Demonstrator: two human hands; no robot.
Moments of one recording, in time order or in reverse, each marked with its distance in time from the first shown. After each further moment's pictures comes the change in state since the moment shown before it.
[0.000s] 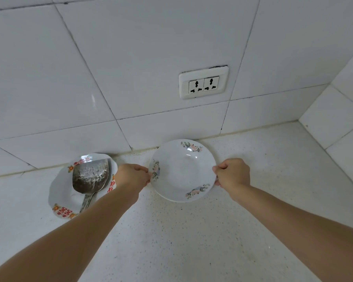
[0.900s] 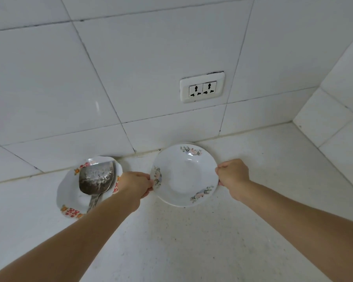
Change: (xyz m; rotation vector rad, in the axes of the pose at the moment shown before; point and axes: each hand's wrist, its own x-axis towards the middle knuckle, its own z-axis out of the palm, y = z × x) left_hand -0.015 -0.008 -0.019 -0.059 -0.109 -0.075; right_hand -0.019 -0.013 -0.004 0.132 -0.030 0.108
